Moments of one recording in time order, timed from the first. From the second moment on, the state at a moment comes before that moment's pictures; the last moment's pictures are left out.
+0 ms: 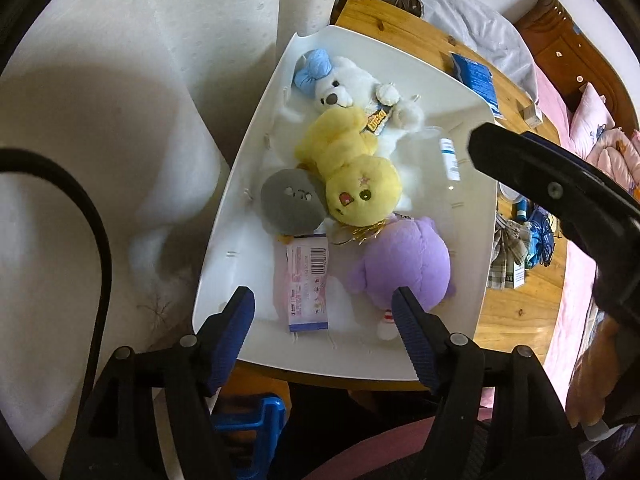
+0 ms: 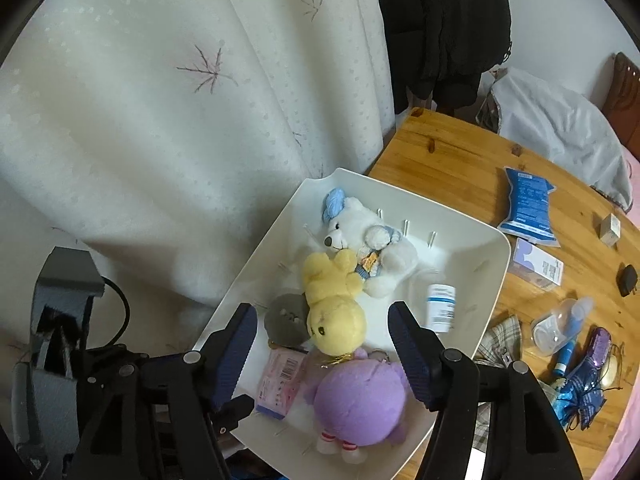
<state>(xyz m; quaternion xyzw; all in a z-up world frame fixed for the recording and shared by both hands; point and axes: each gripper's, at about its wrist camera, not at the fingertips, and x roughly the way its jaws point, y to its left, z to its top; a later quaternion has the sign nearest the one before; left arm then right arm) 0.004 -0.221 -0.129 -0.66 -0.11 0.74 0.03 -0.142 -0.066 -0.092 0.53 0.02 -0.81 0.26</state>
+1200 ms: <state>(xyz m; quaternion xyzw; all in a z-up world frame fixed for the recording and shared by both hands) -0.017 -0.151 -0.060 -0.60 -0.02 0.79 0.12 -0.075 0.050 0.007 0.40 -0.02 -0.90 0.19</state>
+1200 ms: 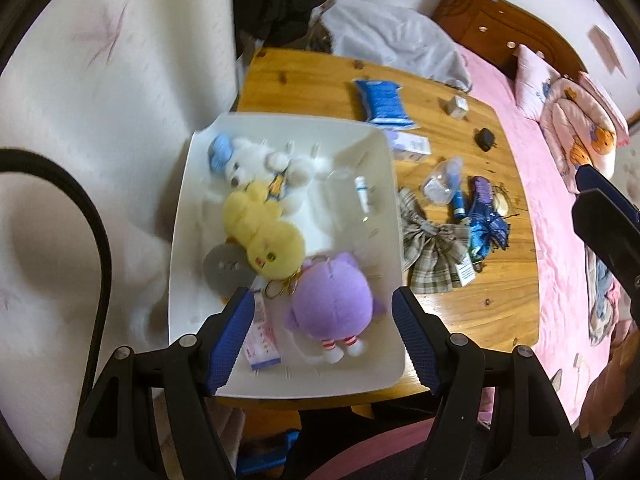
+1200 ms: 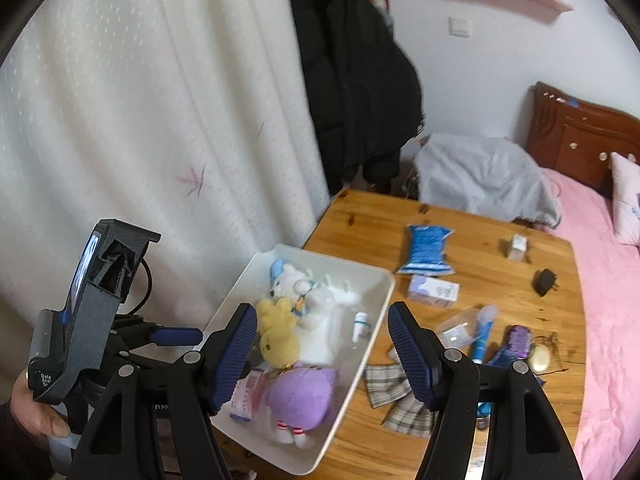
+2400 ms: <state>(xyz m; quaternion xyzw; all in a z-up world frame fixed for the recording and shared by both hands) -0.045 0.078 -0.145 -0.50 0.46 0.61 0.41 -0.026 0.192 -0.129 0.43 -0.04 -0.90 0.04</state>
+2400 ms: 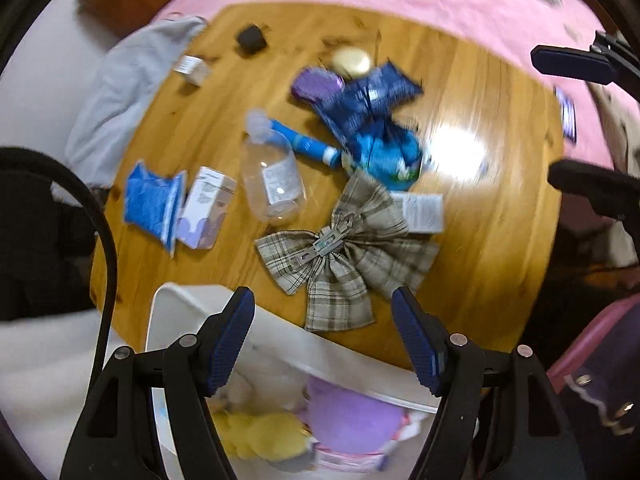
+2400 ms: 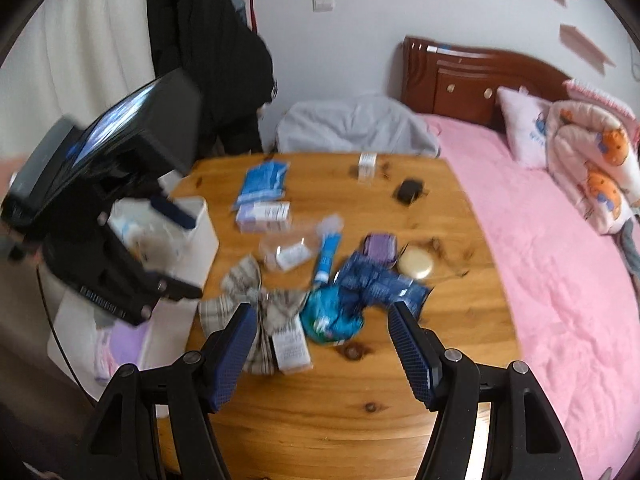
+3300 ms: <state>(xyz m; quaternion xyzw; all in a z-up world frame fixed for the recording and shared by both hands) -0.062 0.109 -0.260 -0.54 0.55 0.47 0.43 -0.065 0.151 -0.249 0.48 0.02 -0.87 0.13</state>
